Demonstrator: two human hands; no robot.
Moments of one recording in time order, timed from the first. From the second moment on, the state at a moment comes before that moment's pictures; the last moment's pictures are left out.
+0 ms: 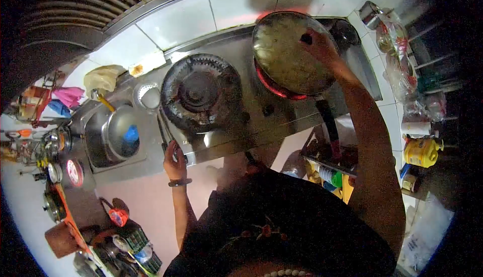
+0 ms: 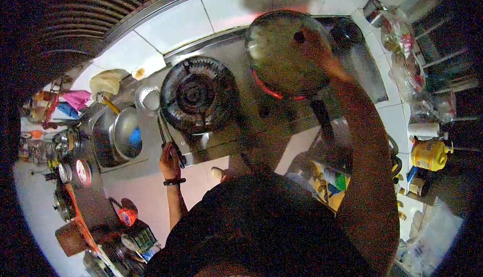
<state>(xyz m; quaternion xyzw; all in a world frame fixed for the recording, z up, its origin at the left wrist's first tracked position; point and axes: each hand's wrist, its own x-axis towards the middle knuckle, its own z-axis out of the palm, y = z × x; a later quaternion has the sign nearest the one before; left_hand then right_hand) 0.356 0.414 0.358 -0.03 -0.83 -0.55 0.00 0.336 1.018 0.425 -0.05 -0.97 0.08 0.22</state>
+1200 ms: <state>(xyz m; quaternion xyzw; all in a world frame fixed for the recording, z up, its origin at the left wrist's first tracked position) 0.248 0.179 0.466 -0.15 -0.94 -0.19 -0.22 0.273 0.378 0.477 0.12 -0.96 0.20 -0.17</state>
